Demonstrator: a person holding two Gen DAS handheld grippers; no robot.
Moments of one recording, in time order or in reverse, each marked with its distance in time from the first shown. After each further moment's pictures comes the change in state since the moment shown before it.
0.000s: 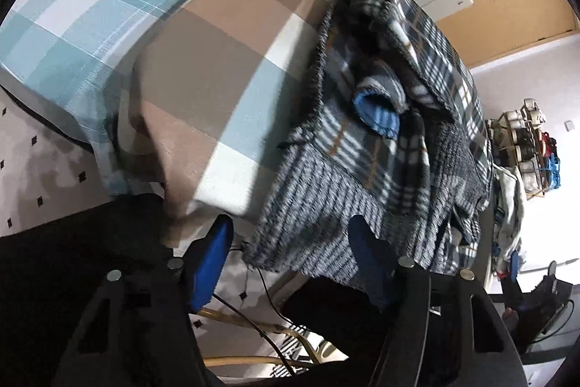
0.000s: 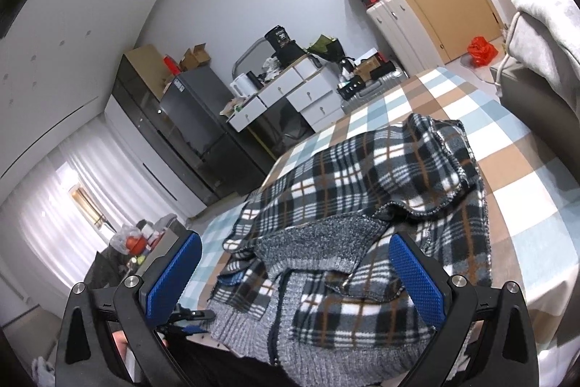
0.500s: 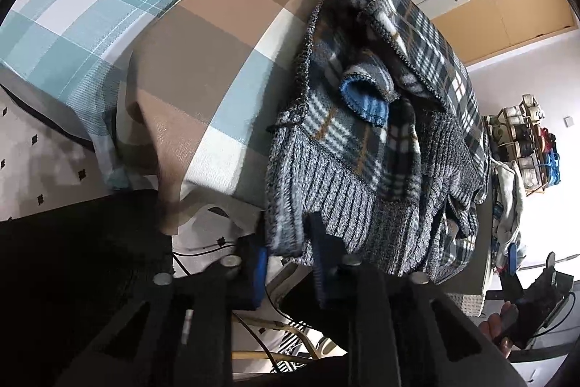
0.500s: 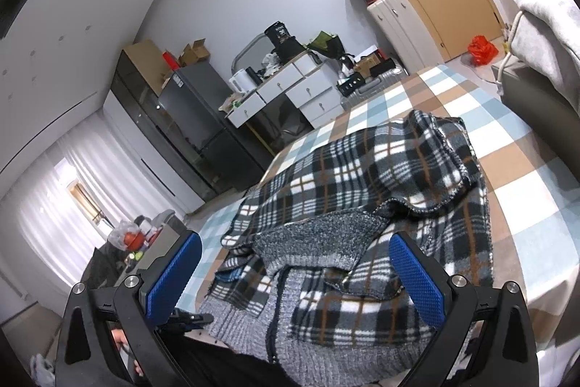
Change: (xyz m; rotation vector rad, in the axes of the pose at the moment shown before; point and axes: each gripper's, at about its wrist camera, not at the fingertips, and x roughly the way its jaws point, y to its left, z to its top) left arm -0.005 -0.007 -0.006 0.007 0.003 0.003; right arm 0.004 0.005 -0.002 0.002 0.005 -0.007
